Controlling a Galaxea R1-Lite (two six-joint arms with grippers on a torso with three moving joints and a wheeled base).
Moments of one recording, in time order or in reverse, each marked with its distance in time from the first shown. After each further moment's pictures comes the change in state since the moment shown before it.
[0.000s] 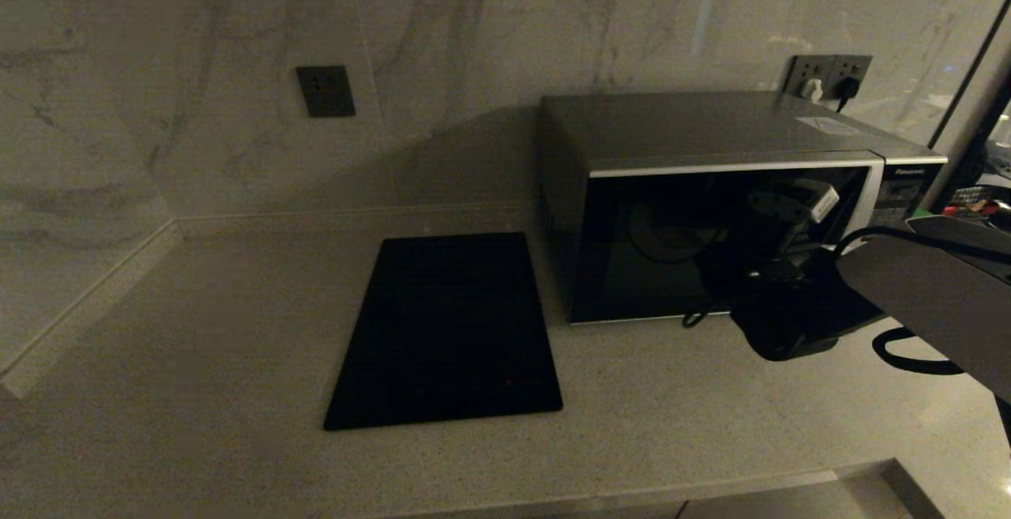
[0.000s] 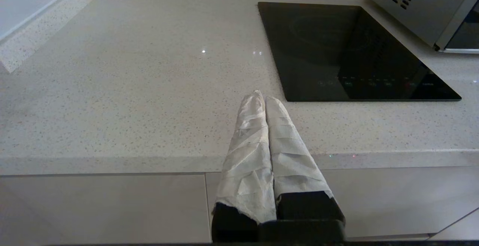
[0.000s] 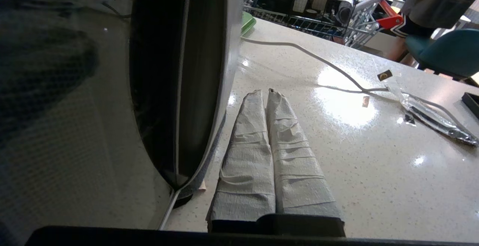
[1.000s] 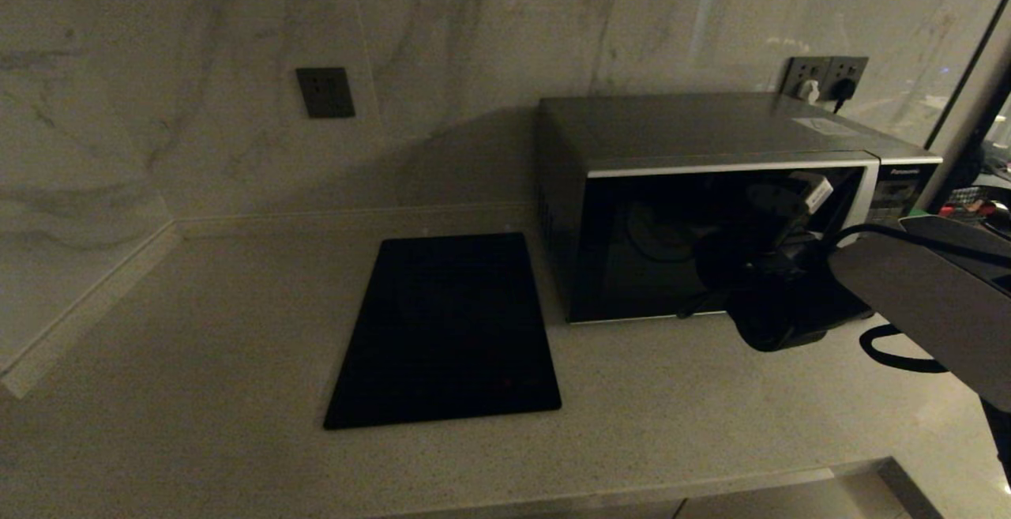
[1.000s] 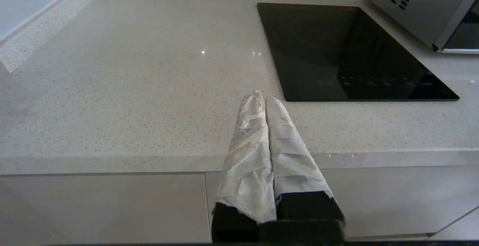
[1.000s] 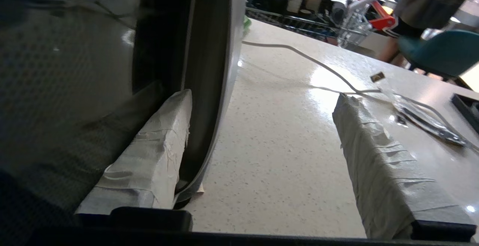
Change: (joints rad) left arm 0.000 0.000 0.000 0.000 0.000 0.000; right arm -0.005 0.036 -0.091 -0.011 -0.009 -0.089
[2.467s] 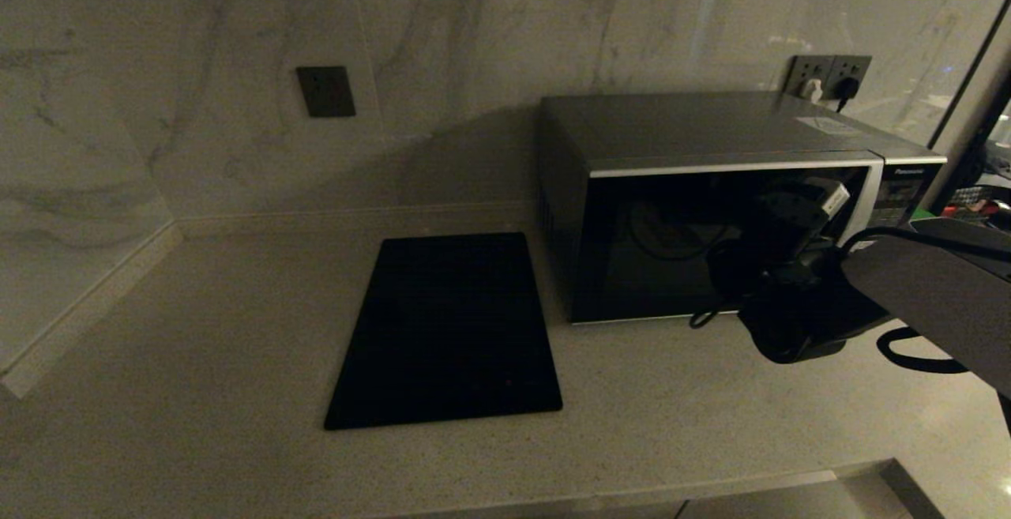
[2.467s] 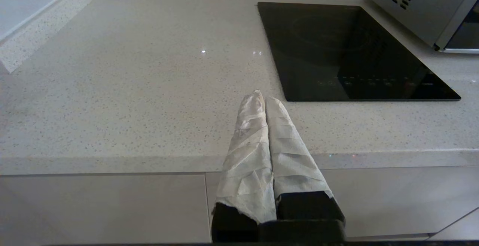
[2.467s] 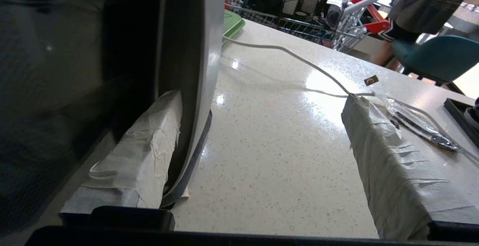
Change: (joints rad) left arm 0.000 0.000 0.000 0.000 0.000 0.000; right arm -0.027 -0.034 0.111 -0.089 0.011 -0.034
